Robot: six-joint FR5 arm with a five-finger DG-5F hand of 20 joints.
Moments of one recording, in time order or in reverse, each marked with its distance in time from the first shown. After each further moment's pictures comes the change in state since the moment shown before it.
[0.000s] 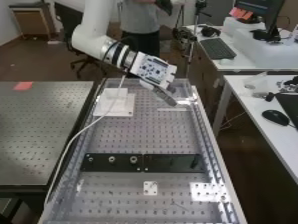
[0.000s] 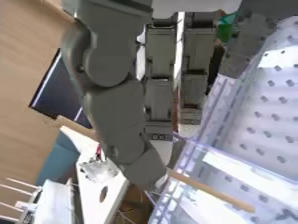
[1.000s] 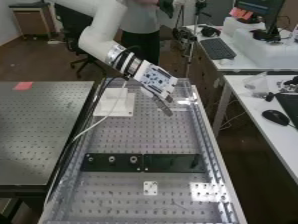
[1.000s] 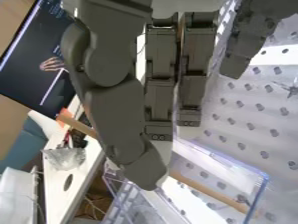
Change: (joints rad) arm -0.007 -0.088 0.095 -0.143 -0.014 -0.014
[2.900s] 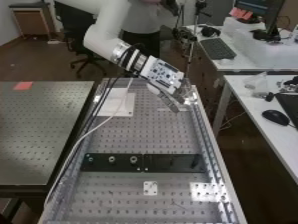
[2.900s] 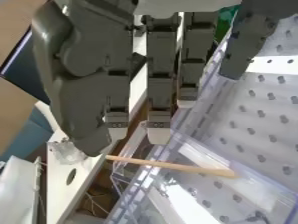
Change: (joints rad) arm -0.004 -0.019 0.058 0.004 -0.013 -0.097
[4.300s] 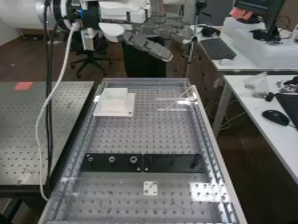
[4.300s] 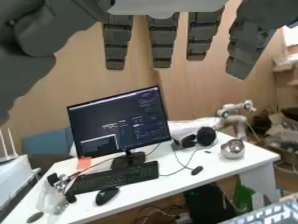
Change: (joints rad) arm -0.199 0.519 -0.364 0.350 -0.201 -0.931
